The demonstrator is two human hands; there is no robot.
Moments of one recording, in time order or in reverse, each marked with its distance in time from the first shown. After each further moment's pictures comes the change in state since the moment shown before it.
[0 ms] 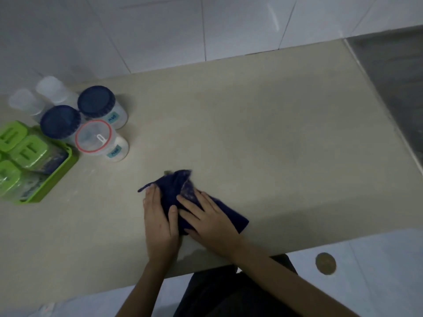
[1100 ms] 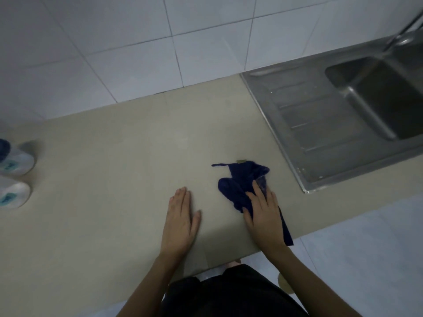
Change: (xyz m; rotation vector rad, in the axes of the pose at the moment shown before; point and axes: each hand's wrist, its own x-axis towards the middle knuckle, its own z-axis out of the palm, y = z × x) left_hand -0.026 0.200 0.218 0.389 -0.301 0.374; right_hand -0.233 0.279 -0.108 -0.041 0.299 0.722
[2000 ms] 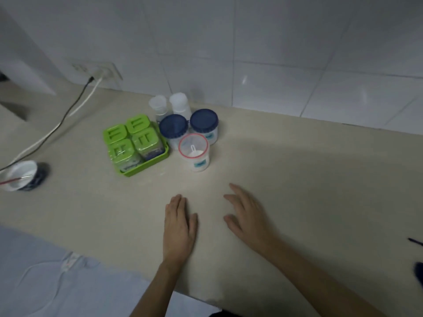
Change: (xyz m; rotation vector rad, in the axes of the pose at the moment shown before) left_hand -0.130 -0.318 -0.144 -0.055 0.370 -0.665; right_hand 0.047 -0.415 0.116 0.241 -0.250 -0.845
